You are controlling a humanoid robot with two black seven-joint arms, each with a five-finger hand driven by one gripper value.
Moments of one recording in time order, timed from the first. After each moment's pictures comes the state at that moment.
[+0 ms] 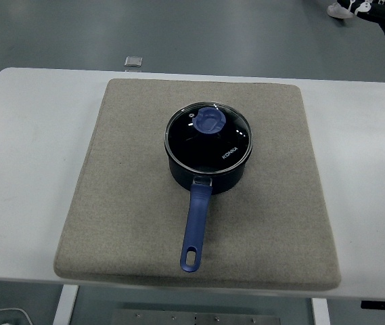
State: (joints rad) left arm -0.02 0.00 -0.01 -0.10 0.12 -0.05 -0.14; right arm 1.24 -0.42 0.18 0.48 -0.15 0.24 0.45
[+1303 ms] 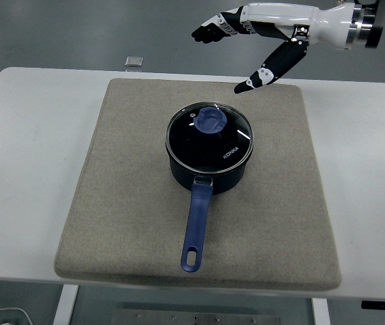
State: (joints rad) left arm -0.02 0.00 -0.01 -0.10 0.12 -0.05 -0.14; right arm 1.45 -0.47 0.18 0.95 -1.04 0.50 0.61
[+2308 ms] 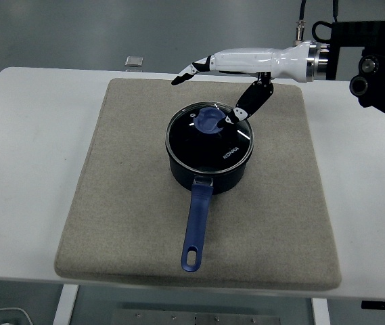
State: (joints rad) left arm -0.02 0.00 -0.01 -0.10 0.12 -0.05 -0.14; right arm 1.40 -0.38 0.12 1.00 -1.30 0.29 0.61
